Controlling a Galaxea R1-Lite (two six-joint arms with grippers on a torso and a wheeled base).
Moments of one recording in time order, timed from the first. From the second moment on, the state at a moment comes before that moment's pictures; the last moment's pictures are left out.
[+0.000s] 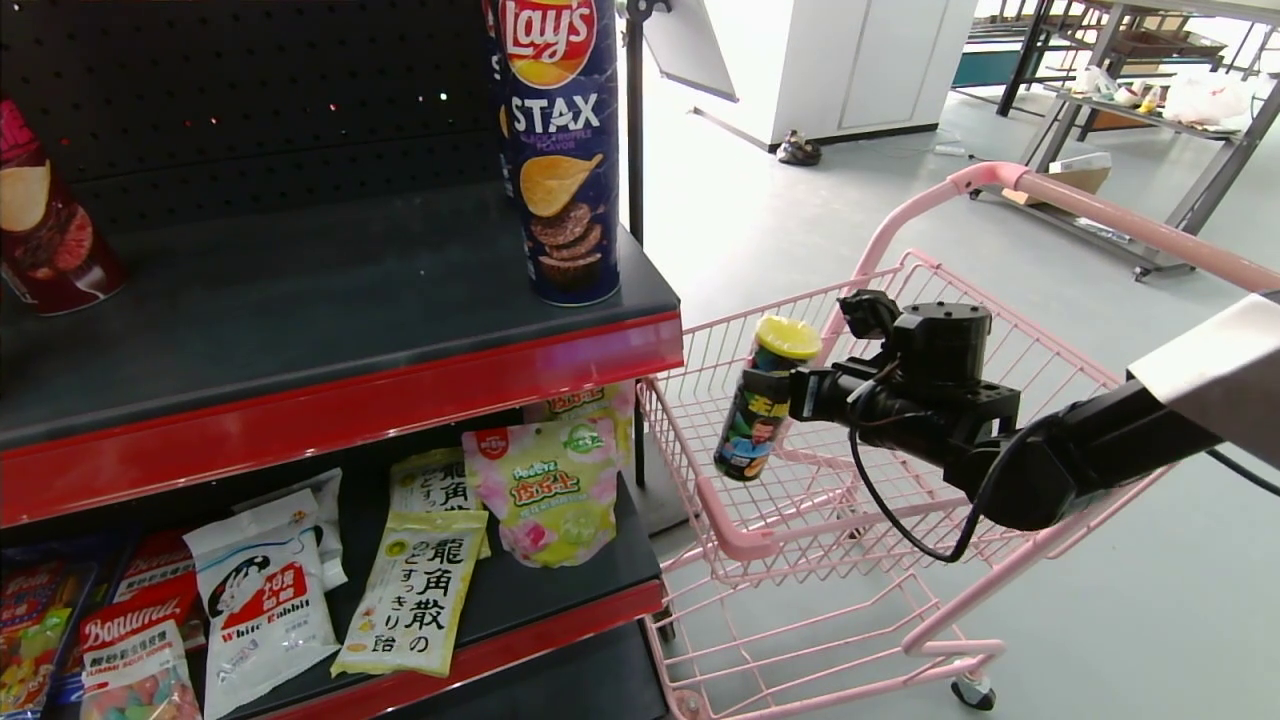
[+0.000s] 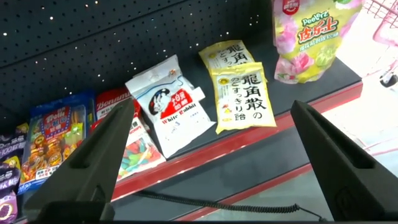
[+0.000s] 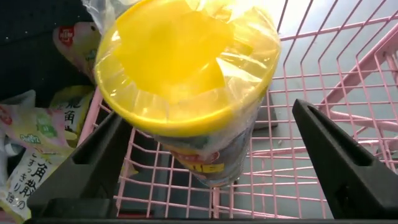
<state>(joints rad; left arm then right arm) -0.27 0.15 -0.23 0.26 0.29 0.10 0.34 2.10 -0.98 -0.86 0.10 0.19</state>
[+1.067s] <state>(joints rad) -0.27 0.15 -0.23 0.26 0.30 0.10 0.37 2.21 -1.08 -0.86 0.08 0.22</state>
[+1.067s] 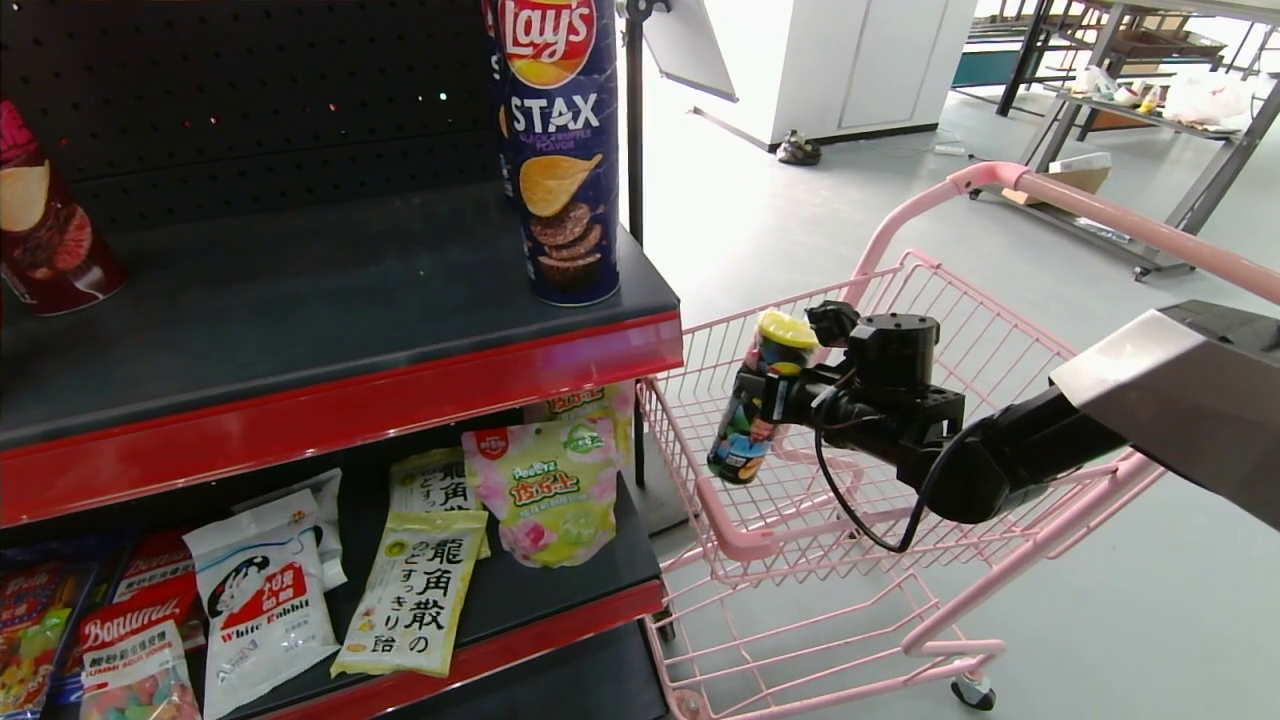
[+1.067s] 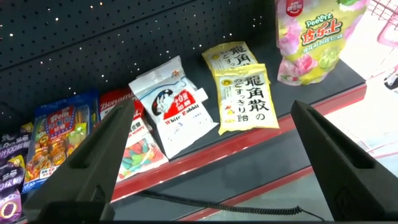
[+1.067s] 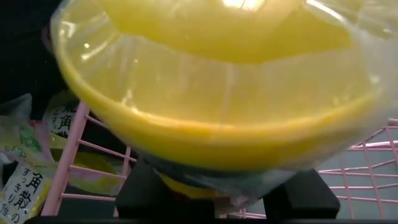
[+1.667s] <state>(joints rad) -0.27 0.12 -0.23 0.26 0.28 0.10 0.36 1.78 -1.02 -0.61 0.02 0.08</state>
